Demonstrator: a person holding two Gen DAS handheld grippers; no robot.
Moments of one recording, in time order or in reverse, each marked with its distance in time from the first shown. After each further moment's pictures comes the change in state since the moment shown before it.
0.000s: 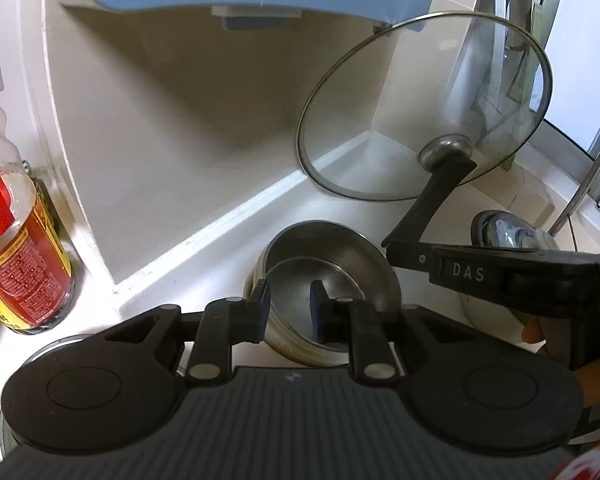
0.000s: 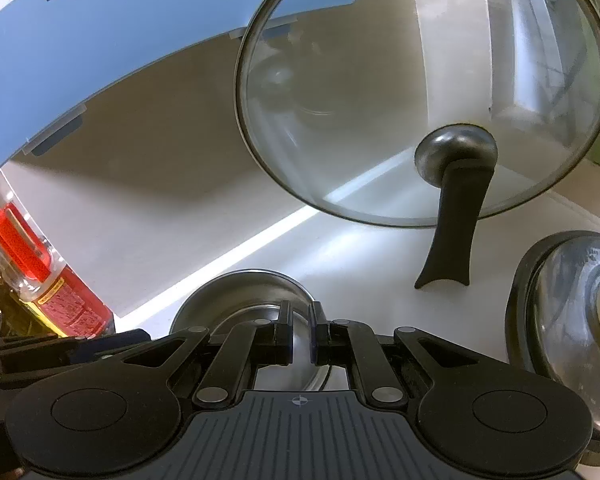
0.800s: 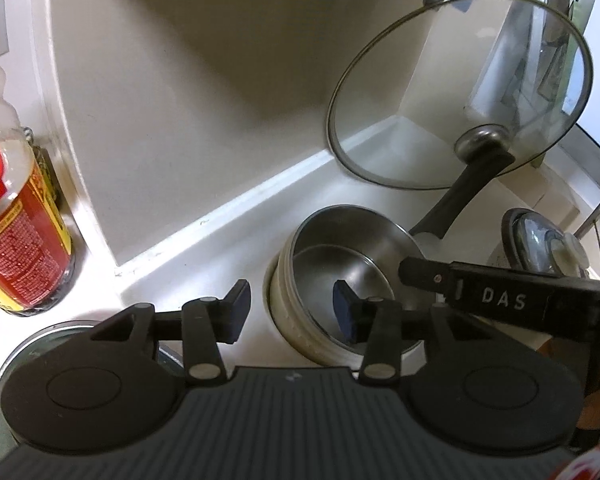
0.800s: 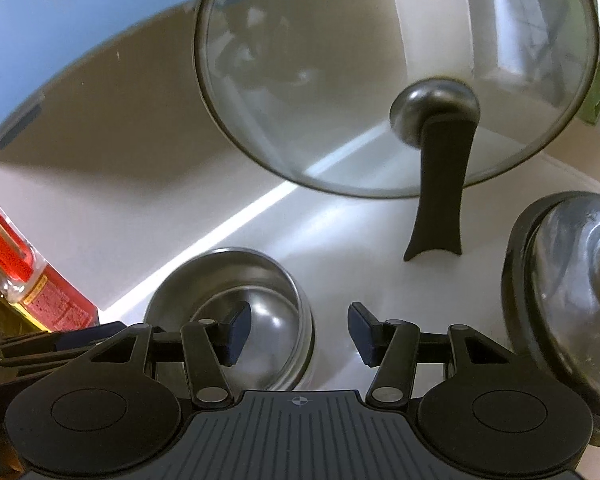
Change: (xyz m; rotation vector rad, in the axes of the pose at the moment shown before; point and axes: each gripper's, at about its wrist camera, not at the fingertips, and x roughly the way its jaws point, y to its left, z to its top) left arm 0.031 0.016 -0.001 -0.058 0.065 0.032; right arm 0.019 -0.015 -0.009 0.057 0.062 -0.017
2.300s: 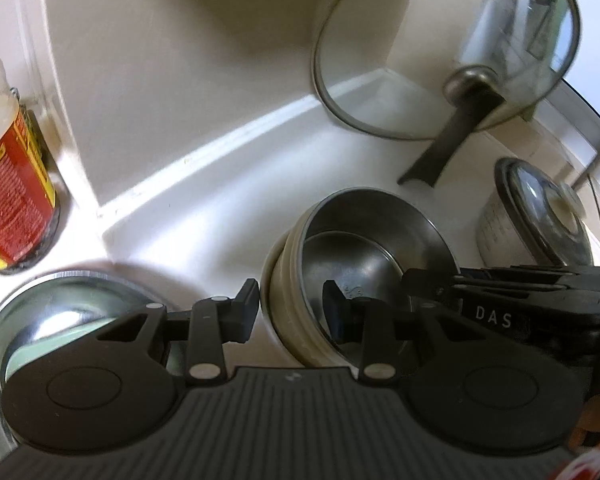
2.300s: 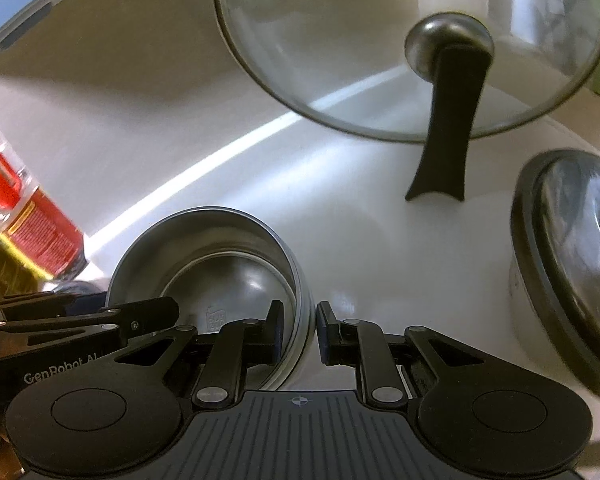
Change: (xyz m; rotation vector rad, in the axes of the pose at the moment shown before) left arm -0.001 -0.002 -0.036 0.035 0.090 -0.035; right arm -0.008 0.007 -0.039 -0.063 0.137 -0.035
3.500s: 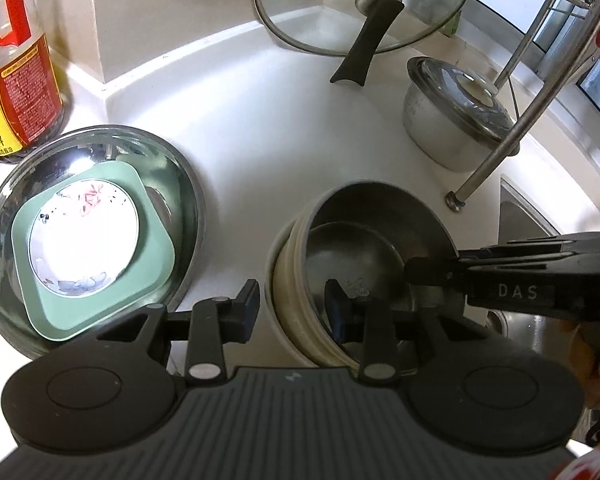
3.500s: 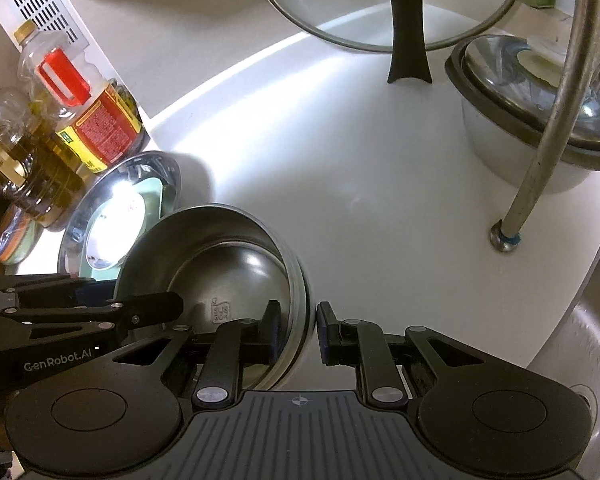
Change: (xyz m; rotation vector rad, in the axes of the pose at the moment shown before) left arm -0.080 -0.015 -0.101 0.080 0.108 -0.086; right arm -0.092 0.010 -0.108 0.039 0.118 0.041
